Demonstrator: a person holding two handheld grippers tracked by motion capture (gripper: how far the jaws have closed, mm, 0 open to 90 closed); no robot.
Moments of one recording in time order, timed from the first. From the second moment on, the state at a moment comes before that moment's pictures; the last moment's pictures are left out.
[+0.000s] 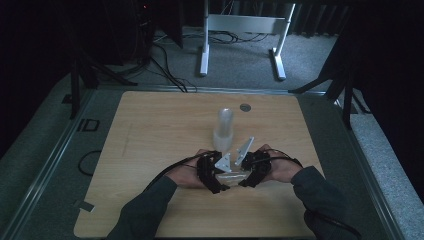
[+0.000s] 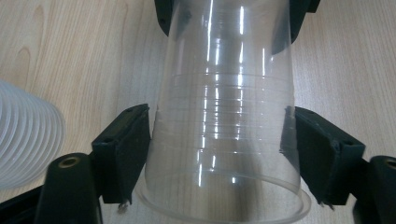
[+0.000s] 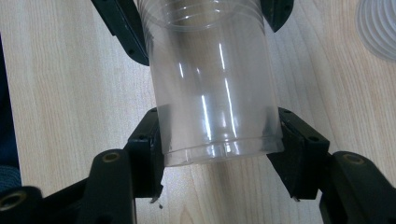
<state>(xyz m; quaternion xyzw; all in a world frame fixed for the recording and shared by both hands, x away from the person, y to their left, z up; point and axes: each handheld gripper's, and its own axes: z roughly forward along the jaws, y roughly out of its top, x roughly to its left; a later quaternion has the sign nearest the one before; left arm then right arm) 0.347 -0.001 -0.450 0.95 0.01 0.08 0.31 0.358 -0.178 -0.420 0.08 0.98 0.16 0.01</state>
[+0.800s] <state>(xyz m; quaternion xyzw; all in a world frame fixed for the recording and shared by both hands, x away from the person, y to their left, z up) 0.354 0.005 -0.432 0.91 0.07 0.11 0.38 0.361 -0.198 -0.425 0.13 0.98 0.18 0.03</state>
